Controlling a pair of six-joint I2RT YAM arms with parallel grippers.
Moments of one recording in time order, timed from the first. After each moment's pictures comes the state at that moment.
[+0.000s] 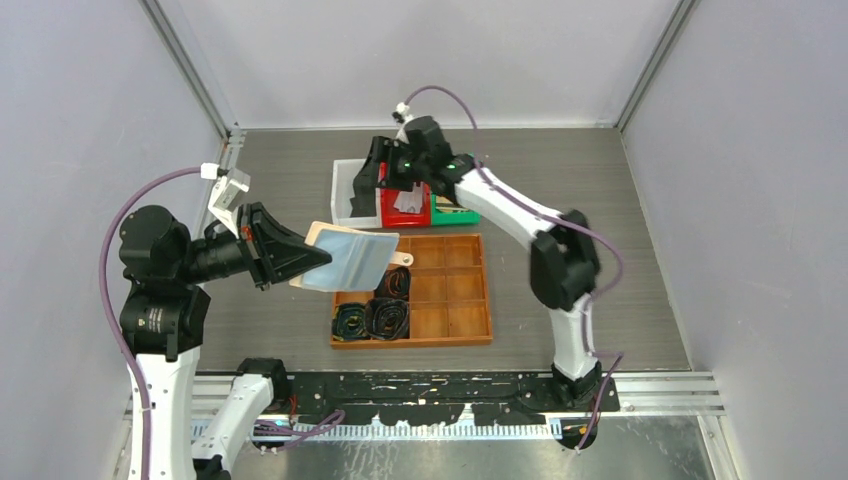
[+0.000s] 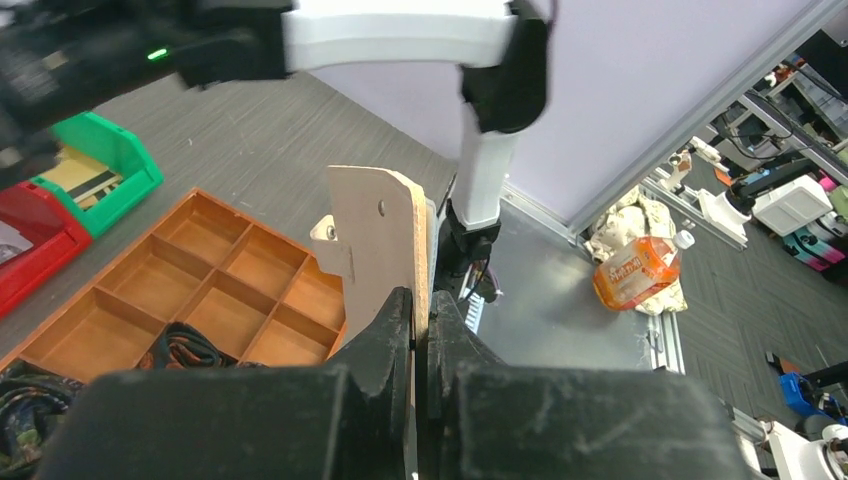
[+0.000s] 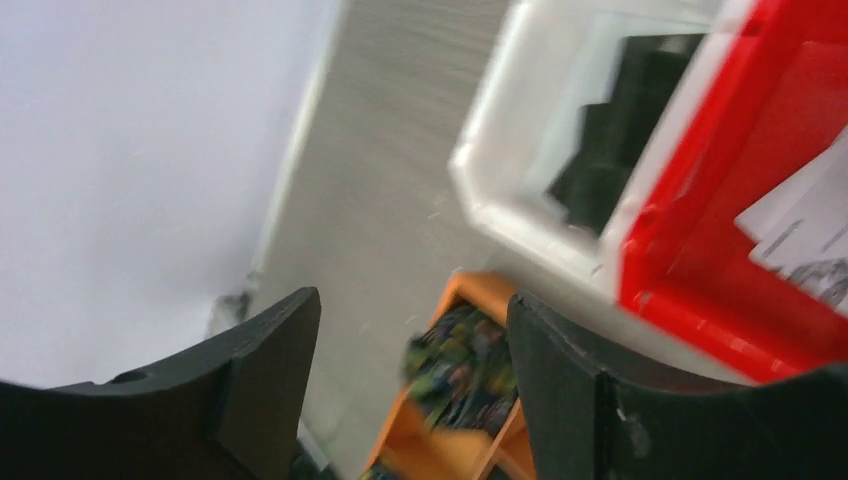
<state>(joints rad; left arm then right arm) -0.03 0.73 1.24 -0.54 1.22 -0.42 0.67 2.13 1.89 -0.28 -0.28 0.65</state>
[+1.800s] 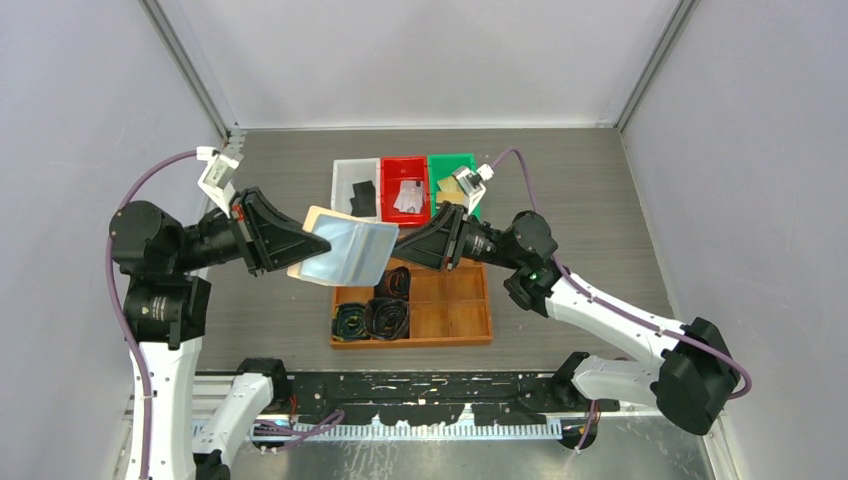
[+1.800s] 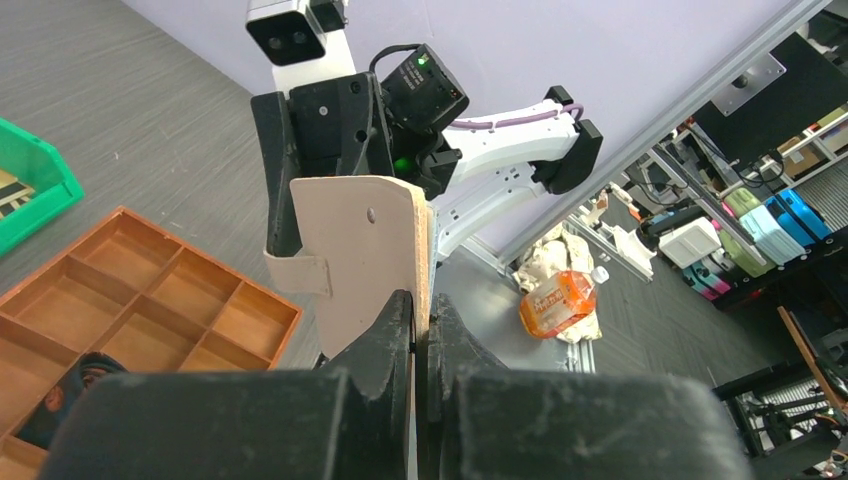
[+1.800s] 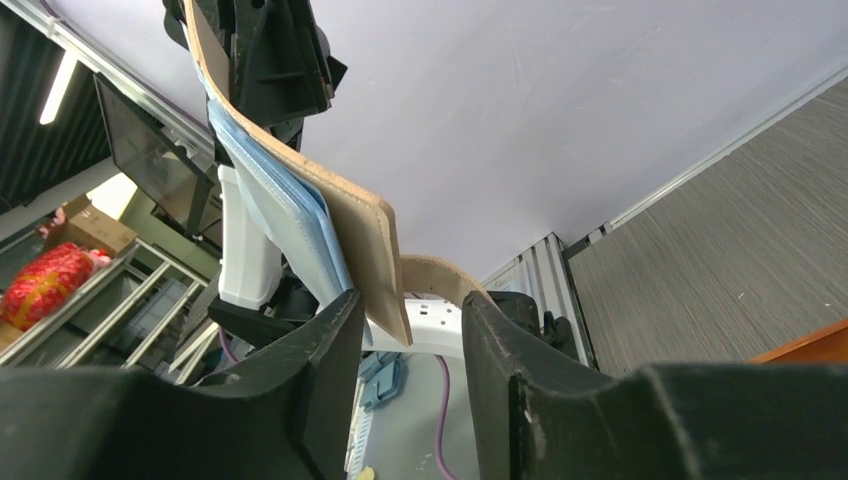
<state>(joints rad) -0.03 0.77 1.24 -0.28 1.26 -0.77 0.78 1.15 0.74 0.77 -0.63 1.05</state>
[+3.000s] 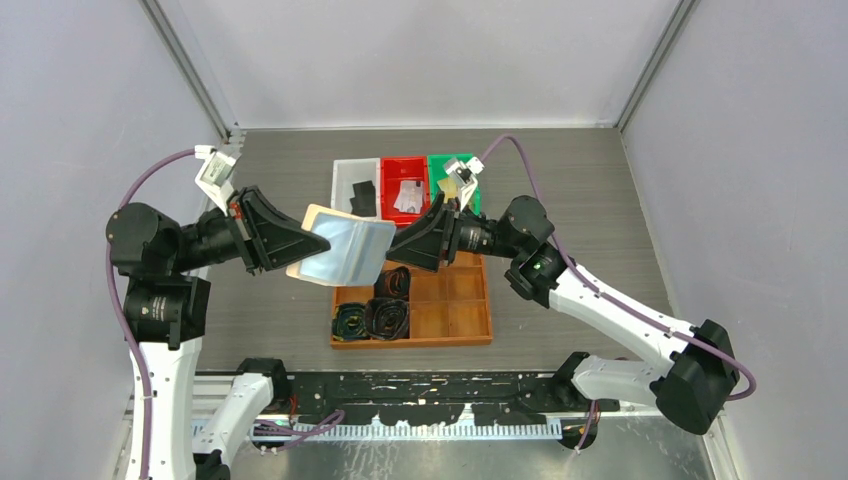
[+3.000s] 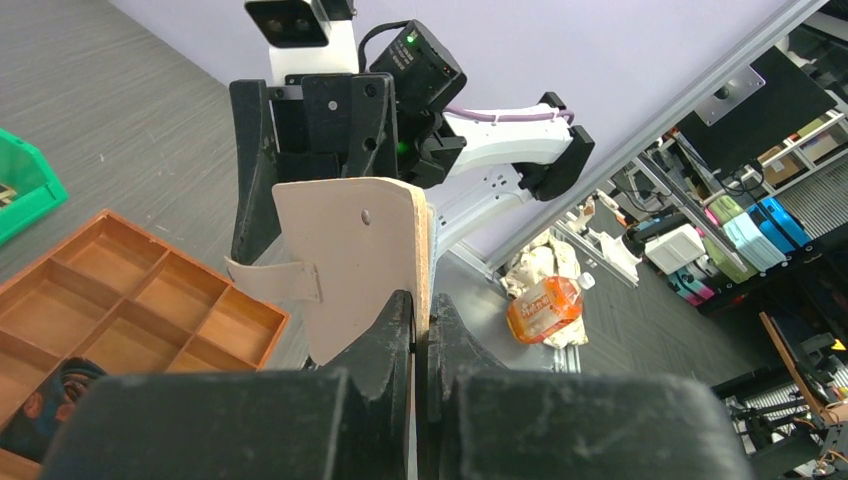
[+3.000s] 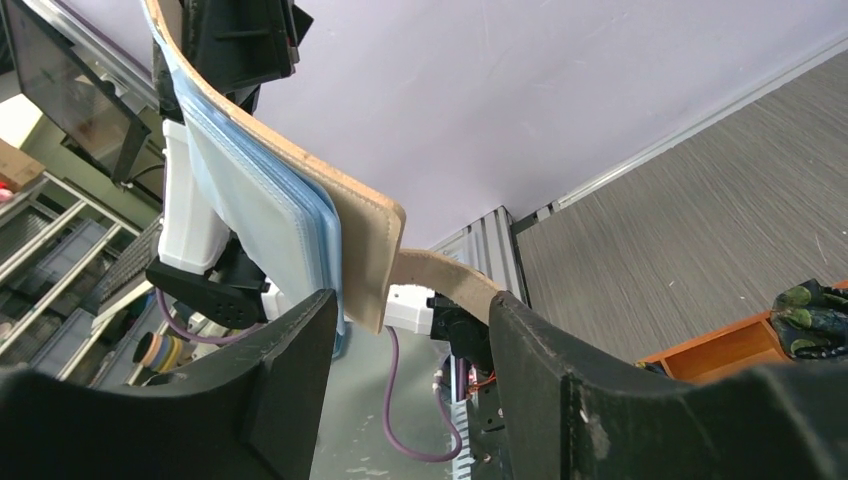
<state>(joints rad) -0.03 0.77 1.24 -0.23 1.26 -0.84 0.77 1.15 0.88 0.52 -0.69 0.83</state>
